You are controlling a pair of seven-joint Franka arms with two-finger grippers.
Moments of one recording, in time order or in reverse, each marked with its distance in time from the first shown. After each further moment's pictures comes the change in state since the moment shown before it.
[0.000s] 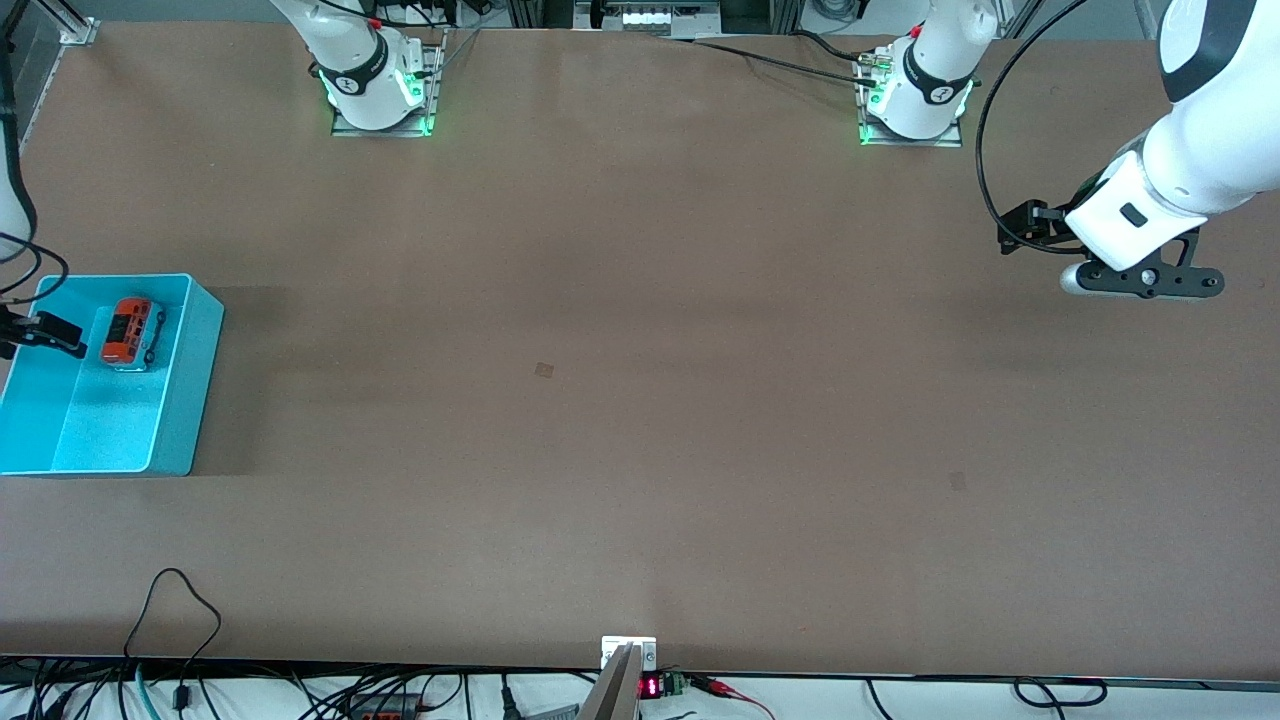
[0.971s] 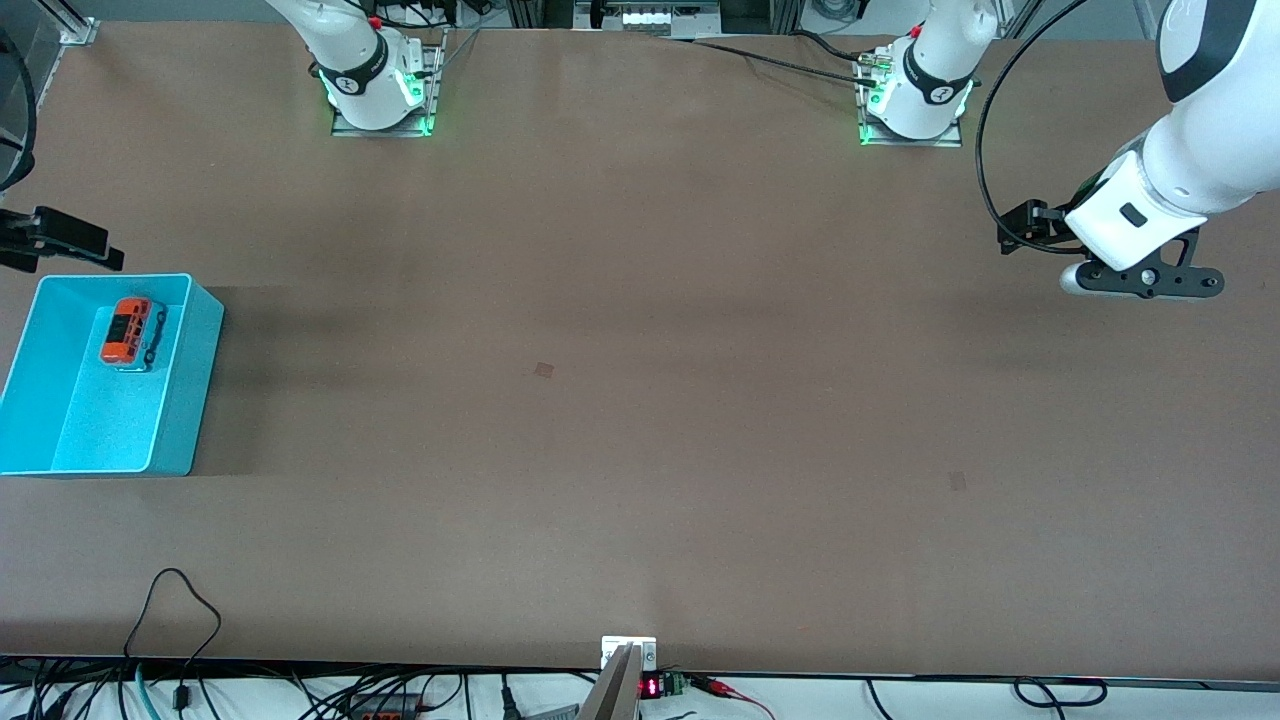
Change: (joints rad) left arm 0.000 0.000 0.000 0.000 0.000 0.000 0.000; right arm 0.282 -0.135 0.068 0.426 -0.003 -0.769 0.417
